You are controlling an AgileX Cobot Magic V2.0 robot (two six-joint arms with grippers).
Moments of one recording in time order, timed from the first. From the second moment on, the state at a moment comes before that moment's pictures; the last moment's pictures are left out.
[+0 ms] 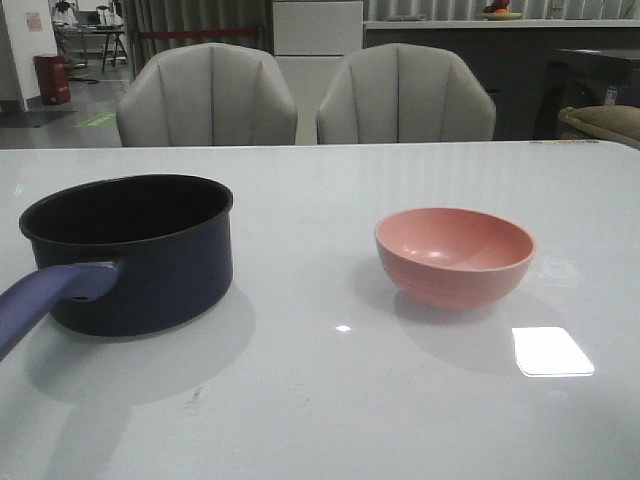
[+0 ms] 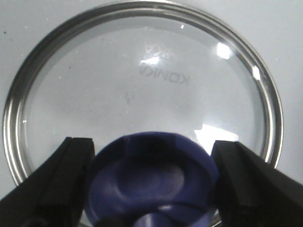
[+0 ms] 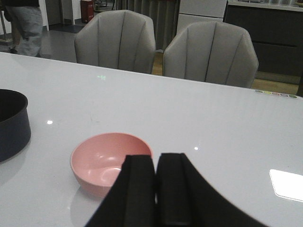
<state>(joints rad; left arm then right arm) 0.20 1.94 -1.37 -0.09 0.95 -0.06 0.26 0.29 -0.19 0.17 0.03 -0.17</state>
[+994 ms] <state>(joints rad) 0.19 1.76 -1.48 -0.12 0.98 -0.04 0.26 0.29 -0.19 0.17 0.03 -0.17</state>
